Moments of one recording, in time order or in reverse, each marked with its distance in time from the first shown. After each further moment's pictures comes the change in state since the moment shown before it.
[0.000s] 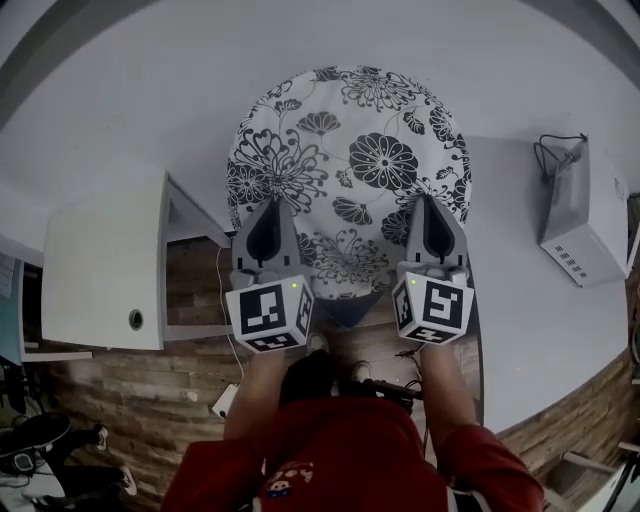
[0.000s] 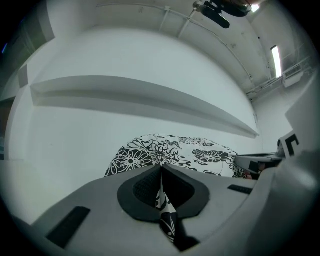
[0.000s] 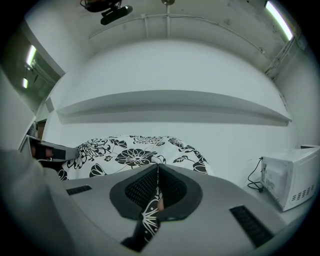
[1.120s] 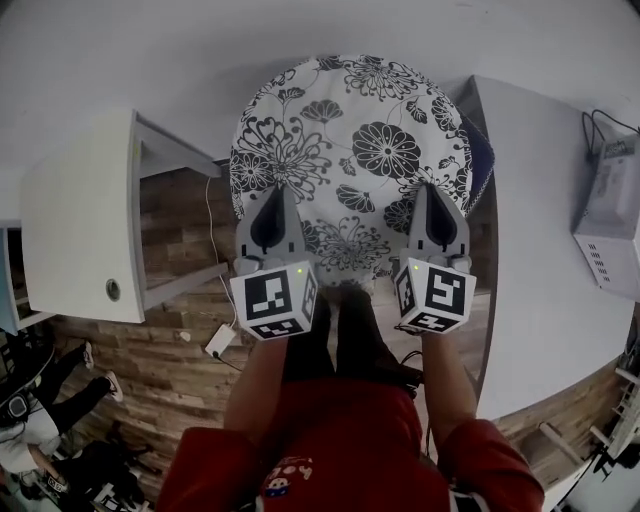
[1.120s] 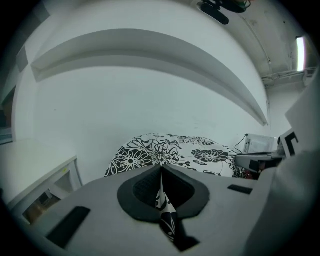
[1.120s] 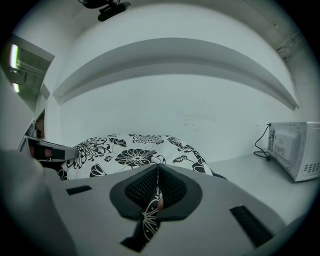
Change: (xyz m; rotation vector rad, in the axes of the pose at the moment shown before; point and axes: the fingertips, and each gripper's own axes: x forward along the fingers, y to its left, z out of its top) left arm 0.003 0.003 -0.005 -0.019 0.003 -0.021; right arm -0.001 0.003 0.001 -0.037 0.030 -0.034
